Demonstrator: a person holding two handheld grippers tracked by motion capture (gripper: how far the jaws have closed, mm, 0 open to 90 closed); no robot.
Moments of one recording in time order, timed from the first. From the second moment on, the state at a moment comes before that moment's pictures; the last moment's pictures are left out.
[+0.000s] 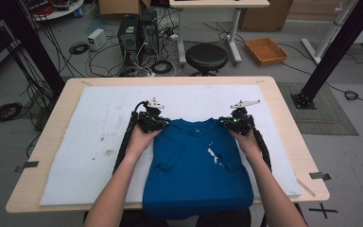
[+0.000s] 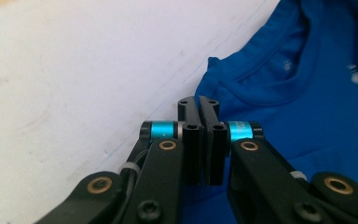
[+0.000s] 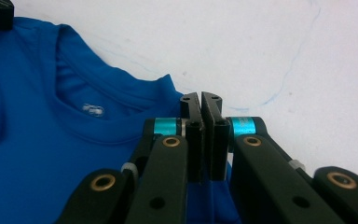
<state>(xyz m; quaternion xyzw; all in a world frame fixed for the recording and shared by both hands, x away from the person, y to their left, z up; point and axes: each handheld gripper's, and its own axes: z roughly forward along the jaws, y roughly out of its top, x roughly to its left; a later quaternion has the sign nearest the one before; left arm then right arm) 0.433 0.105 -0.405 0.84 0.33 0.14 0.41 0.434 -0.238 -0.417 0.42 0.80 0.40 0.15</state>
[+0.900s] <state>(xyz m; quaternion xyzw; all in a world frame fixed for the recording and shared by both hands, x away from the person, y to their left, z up) 0.278 0.117 -0.396 0.84 0.25 0.16 0.45 0.264 -0.249 -0.401 0.37 0.80 0.43 0.20</state>
